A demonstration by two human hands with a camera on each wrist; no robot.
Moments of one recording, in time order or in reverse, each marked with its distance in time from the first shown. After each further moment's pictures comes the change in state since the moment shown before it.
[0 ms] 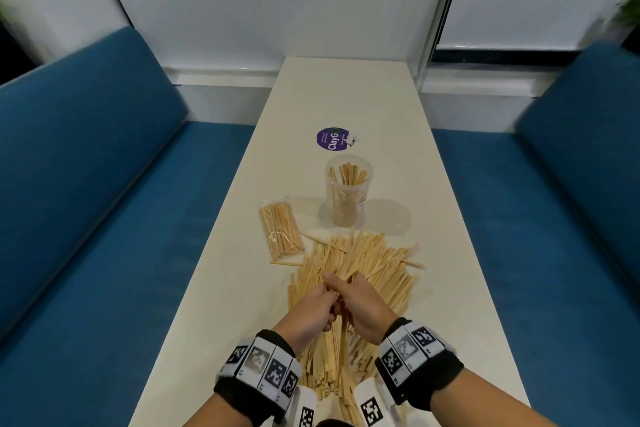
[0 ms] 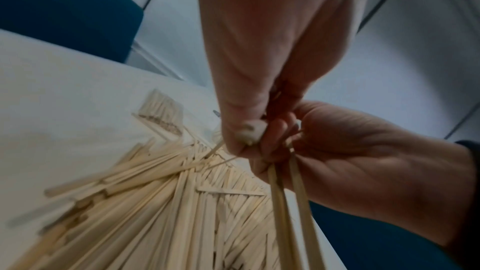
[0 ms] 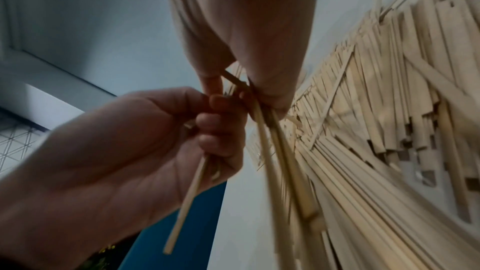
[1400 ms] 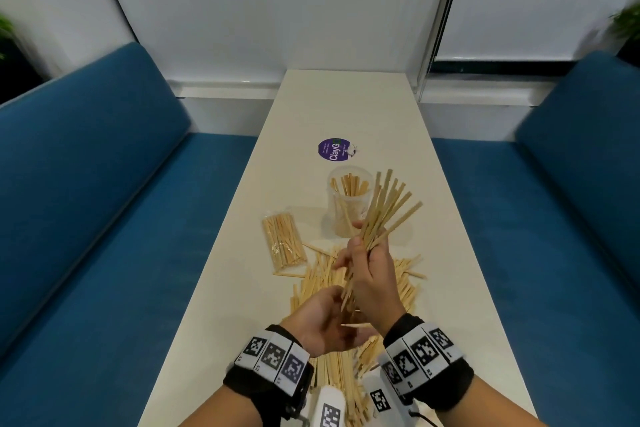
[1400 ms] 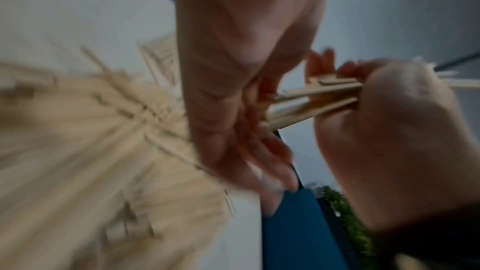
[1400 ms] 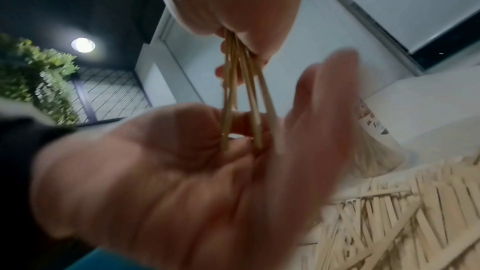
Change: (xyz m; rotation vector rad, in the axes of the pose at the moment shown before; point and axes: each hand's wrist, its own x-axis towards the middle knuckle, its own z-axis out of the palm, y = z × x) left_hand 0.007 0.018 -0.002 -0.489 -0.153 -0.322; right_hand -0.037 -0.057 0.020 -0.199 0.186 -0.785
